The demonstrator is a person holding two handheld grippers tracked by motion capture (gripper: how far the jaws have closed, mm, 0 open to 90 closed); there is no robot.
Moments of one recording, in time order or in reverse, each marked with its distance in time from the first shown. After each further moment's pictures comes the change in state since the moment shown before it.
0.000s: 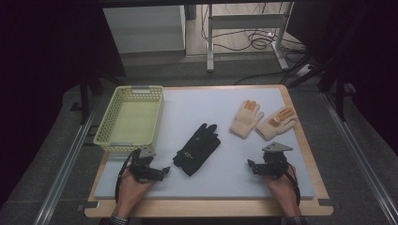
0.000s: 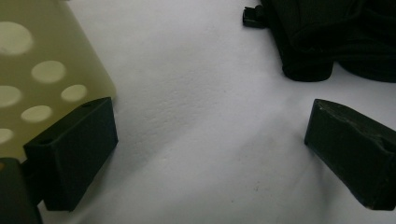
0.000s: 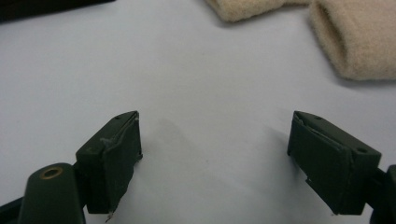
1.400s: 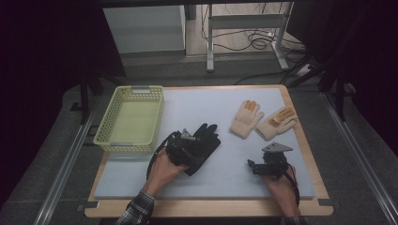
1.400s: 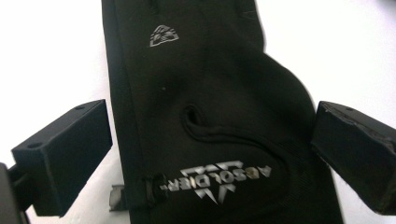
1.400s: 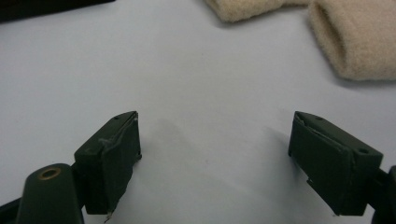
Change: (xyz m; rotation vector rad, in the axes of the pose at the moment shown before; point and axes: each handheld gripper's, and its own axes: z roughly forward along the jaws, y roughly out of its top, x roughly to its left) left arm -0.062 0.106 0.050 0.102 -0.130 0.127; right arm 0.001 0.000 0.000 -0.002 -0.006 -0.002
